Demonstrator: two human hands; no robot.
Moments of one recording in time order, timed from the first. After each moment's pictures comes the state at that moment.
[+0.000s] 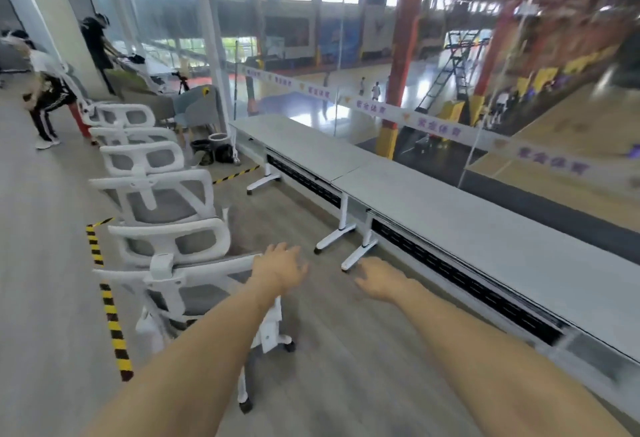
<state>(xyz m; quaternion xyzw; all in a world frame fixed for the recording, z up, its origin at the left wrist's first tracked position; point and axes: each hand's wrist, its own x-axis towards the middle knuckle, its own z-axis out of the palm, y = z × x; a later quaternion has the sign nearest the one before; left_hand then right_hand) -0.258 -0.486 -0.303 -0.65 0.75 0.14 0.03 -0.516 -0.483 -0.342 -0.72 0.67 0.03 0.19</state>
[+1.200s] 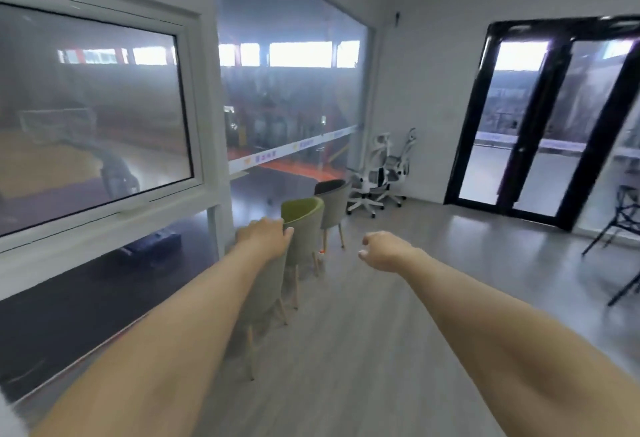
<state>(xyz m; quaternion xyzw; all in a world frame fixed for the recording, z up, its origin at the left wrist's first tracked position) -1.255 0.388 -0.120 0.23 0.97 0.08 -0.03 -1.151 0.643 -0.129 0.17 0.98 -0.11 0.04</state>
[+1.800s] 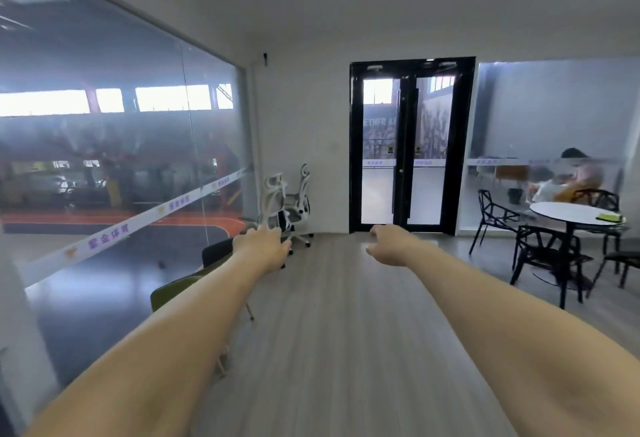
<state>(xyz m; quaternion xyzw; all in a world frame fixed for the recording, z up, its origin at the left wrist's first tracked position) -1.513 0.857 -0.049 0.40 0.91 0.03 -0.09 -1.315 1.067 -0.053 0.36 0.93 -0.10 -0.08</state>
